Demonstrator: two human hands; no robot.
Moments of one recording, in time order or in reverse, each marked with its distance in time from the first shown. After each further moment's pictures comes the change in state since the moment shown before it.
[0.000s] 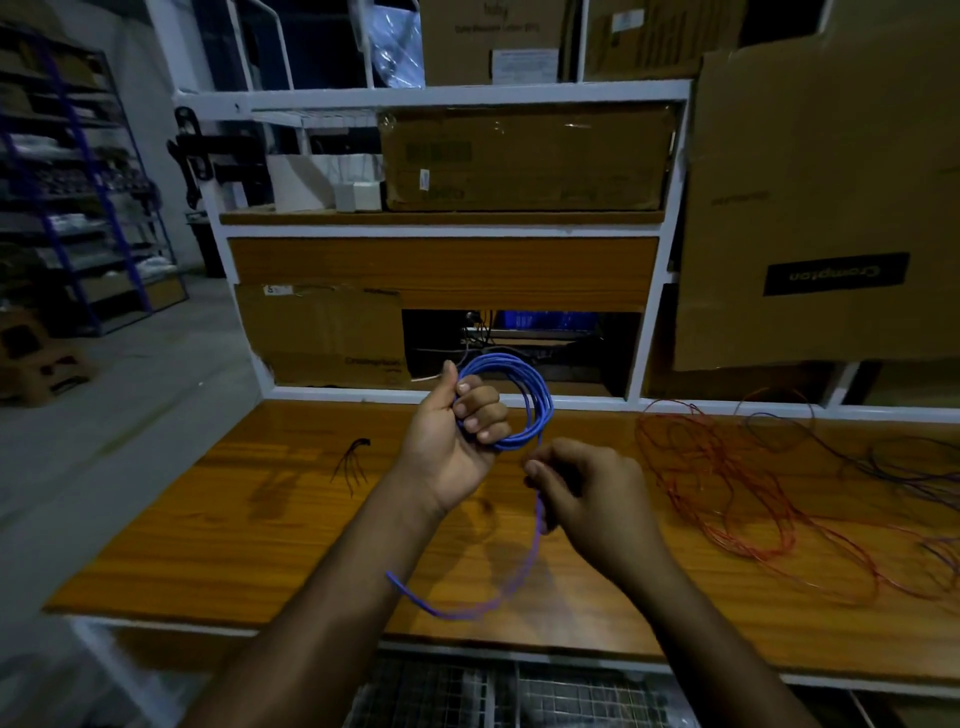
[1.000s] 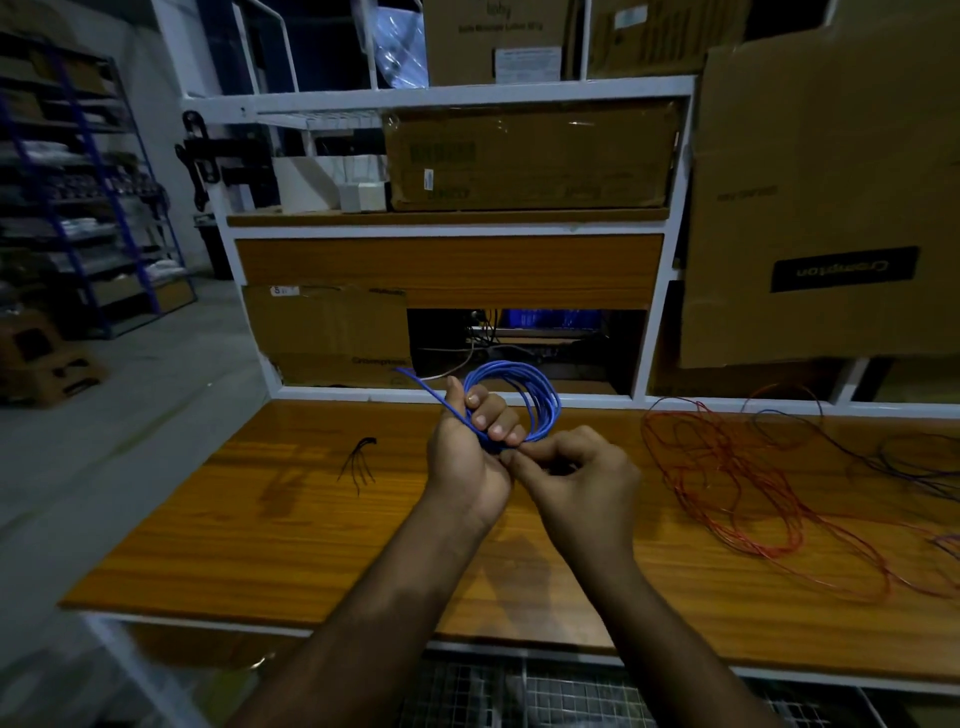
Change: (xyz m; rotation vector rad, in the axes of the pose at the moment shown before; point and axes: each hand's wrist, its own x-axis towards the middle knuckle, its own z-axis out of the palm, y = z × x) left_hand -0.008 -0.032 0.012 0.002 0.160 0.255; right_hand 0.002 -0.014 0.029 0.123 0.391 -0.005
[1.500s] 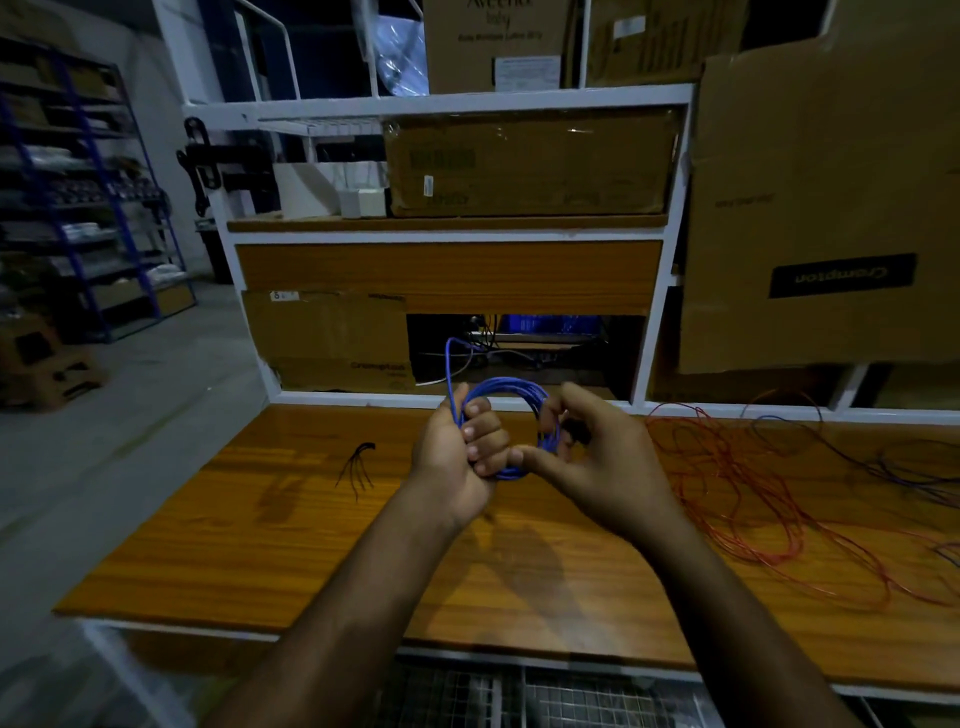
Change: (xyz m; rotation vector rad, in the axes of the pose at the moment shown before) left_hand 0.002 0.021 -0.002 0.141 0.017 -0.217; right_hand 0.040 -0.009 -0.036 -0.148 -0.393 -0.083
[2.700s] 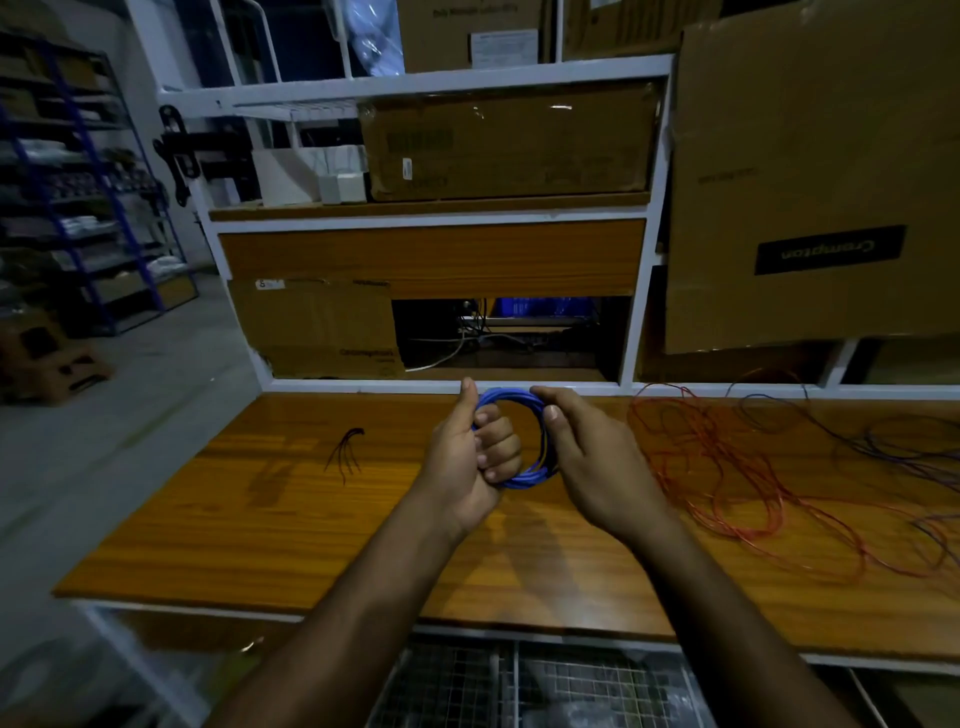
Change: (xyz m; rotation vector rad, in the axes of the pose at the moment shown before) left_hand 0.003 -0.047 0.006 0.098 -0.032 -0.009; right_hand -0.015 0.029 -0.015 -0.035 -0.013 0.105
